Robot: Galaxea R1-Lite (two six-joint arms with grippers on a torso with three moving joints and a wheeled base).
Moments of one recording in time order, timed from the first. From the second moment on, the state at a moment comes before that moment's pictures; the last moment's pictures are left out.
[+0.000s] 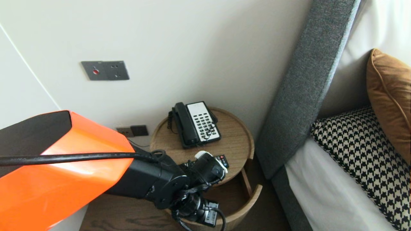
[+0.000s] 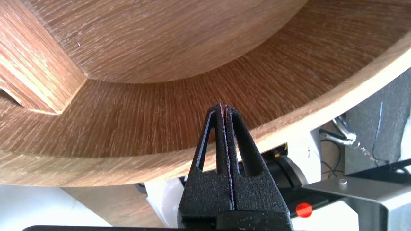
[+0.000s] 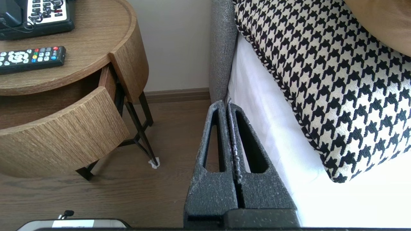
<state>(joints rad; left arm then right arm) -0.92 2.10 -1.18 0.24 0.03 -0.54 -0.01 0.00 0.00 0.00 0.00 0.00</state>
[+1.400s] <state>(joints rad) -1.02 2.03 -0.99 0.15 -0.02 -0.54 -0.01 0.00 0.00 0.00 0.00 0.00</state>
